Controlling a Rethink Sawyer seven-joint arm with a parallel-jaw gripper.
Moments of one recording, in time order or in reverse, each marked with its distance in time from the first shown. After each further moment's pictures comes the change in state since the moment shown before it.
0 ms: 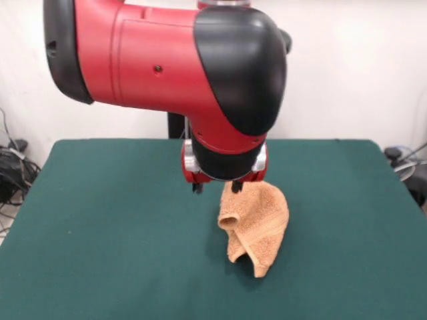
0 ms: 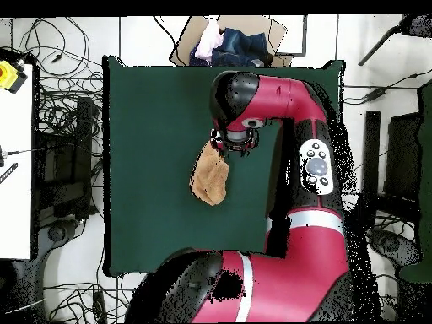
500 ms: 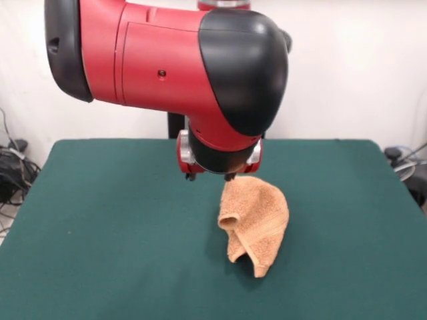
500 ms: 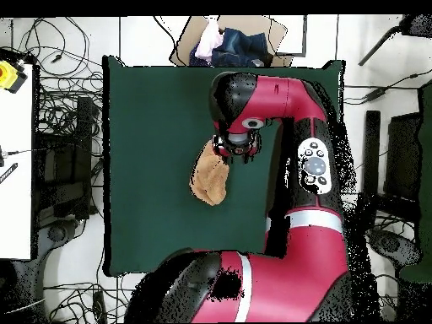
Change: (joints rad) arm -0.002 -0.002 0.000 -0.006 -0.039 0.061 0.000
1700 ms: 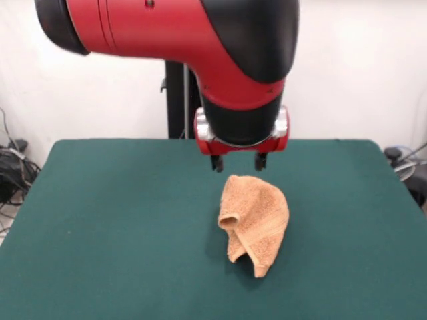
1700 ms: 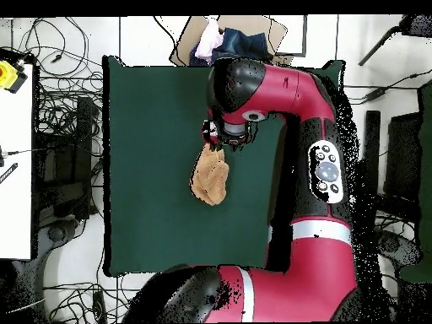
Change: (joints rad) arm -0.004 -0.077 0.010 0.032 0.165 -0.049 0.000
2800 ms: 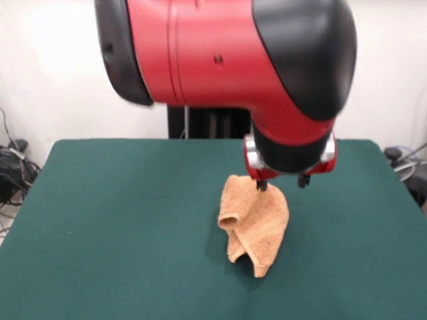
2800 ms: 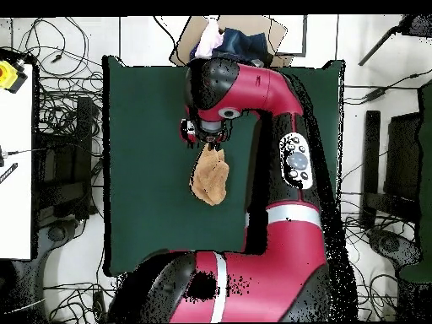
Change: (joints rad) arm 0.067 0.093 0.000 -0.047 0.057 -0.009 0.000
